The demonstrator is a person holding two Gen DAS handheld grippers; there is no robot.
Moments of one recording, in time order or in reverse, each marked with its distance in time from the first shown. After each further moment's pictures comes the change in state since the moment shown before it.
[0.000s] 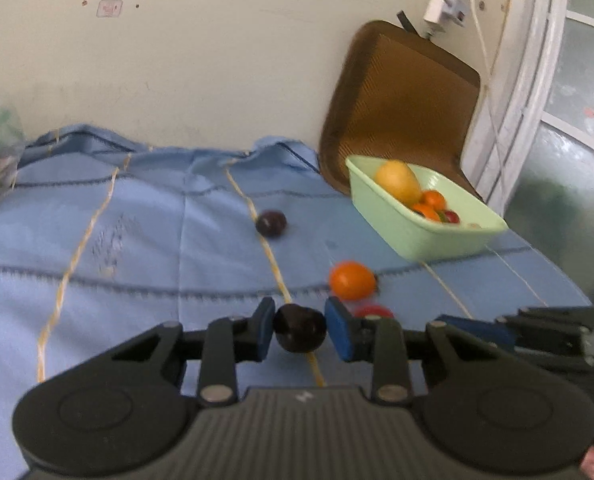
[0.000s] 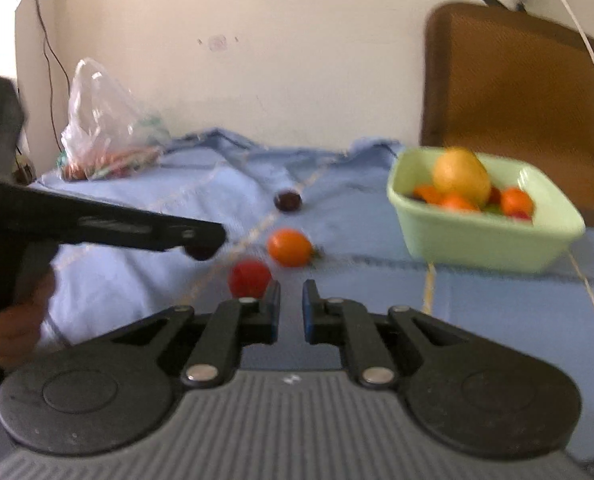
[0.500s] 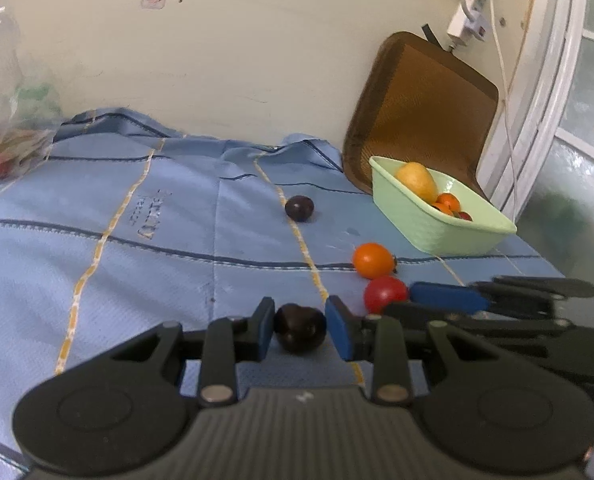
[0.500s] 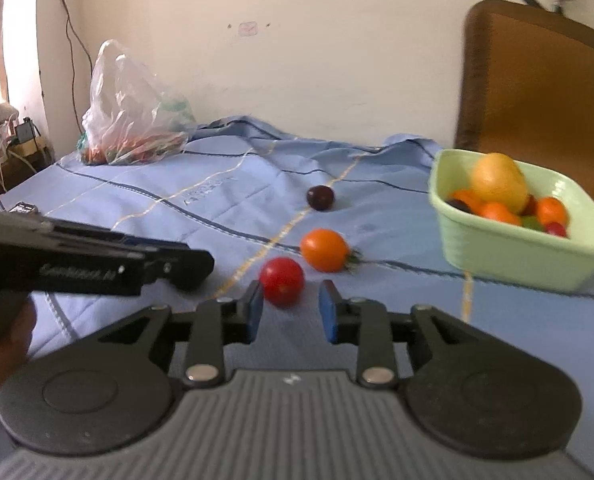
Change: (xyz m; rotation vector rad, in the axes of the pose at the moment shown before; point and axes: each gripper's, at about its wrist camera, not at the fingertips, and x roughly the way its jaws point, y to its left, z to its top) left arm -0.018 0.018 -0.017 -0.078 -0.027 0.032; right arm 0.023 0.018 0.012 -0.059 0.030 0.069
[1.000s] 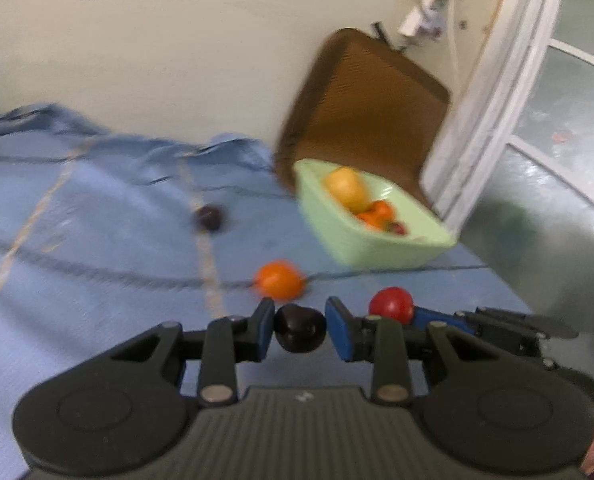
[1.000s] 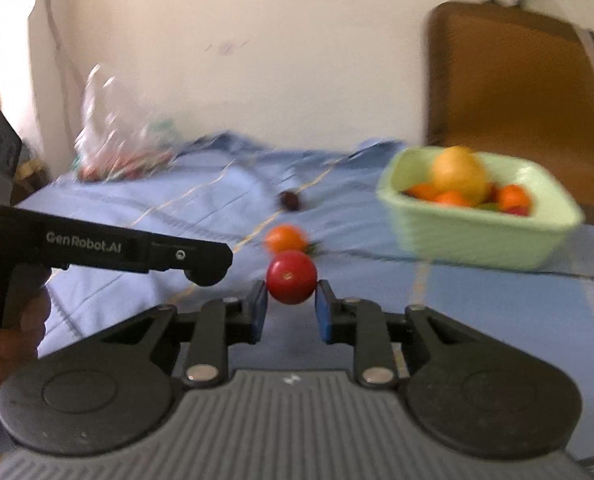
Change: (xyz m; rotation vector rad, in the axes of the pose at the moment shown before) left arm 0.023 -0.041 0.025 -0.003 0.015 -0.182; right arm -0.045 -0.032 -0.017 0.063 -0.076 -0.033
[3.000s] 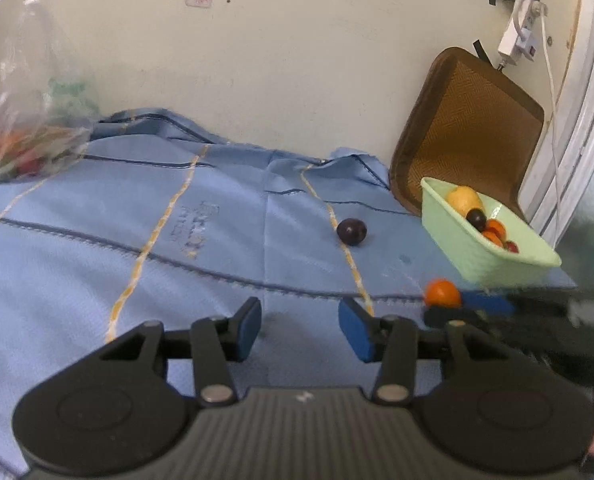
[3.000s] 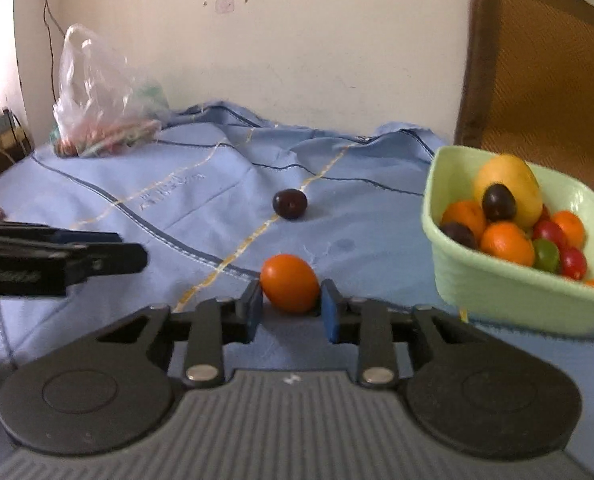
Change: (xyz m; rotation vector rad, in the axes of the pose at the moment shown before) left arm -0.017 0.059 -0.007 -0.060 -0.044 0.274; right arm 0.075 0.005 0.025 -0.060 0.132 0.027
